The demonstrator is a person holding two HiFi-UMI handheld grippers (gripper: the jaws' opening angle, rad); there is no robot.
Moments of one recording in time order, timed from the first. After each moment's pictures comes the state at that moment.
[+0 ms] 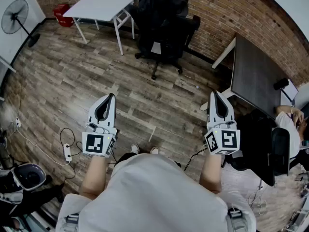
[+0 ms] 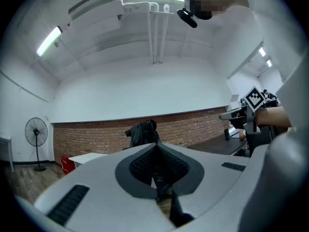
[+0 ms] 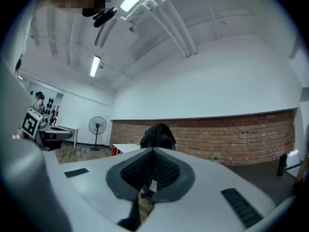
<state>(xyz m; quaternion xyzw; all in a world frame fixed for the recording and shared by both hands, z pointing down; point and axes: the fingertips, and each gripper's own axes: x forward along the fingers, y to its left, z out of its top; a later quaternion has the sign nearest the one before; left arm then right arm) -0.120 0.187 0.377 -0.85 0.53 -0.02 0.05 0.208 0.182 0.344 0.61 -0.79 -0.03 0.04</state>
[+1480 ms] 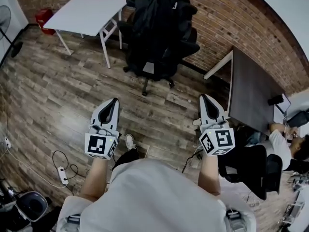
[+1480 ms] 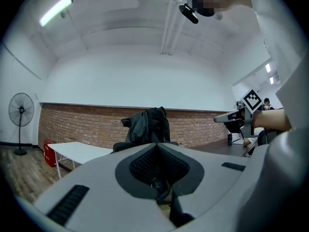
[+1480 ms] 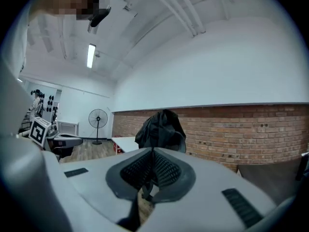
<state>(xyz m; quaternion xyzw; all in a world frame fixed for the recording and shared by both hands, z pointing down) -0.122 -0.043 0.423 -0.88 0.48 0.00 -0.01 0.162 -0.032 0.370 0.60 -0.80 0.00 0.08</state>
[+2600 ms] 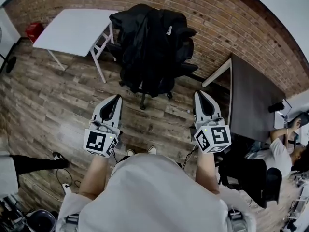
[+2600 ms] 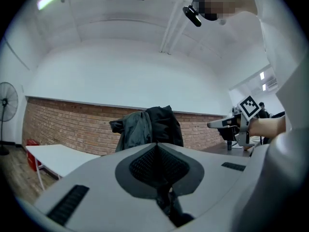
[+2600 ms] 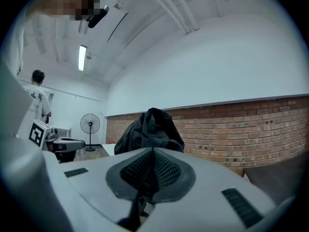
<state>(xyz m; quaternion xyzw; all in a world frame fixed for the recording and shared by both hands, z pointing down) -0.074 -0.193 0.397 -0.90 0.43 0.01 -0.01 0.180 -0.172 0.356 0.62 -0.79 0.01 0.05</state>
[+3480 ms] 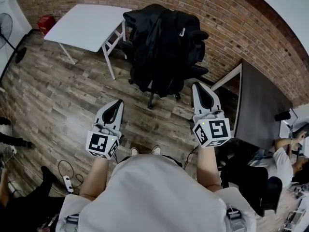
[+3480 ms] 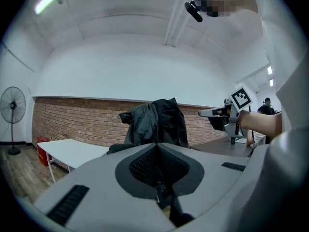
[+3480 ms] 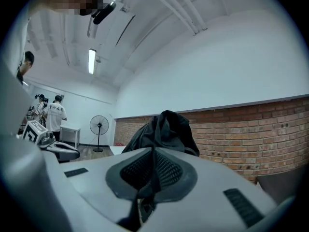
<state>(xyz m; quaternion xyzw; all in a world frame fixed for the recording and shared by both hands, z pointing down) -0.106 -0.179 0.418 -0.89 0.46 -0.03 -0.03 0.133 -0.208 0.340 0.57 -0.82 -0.02 0.04</state>
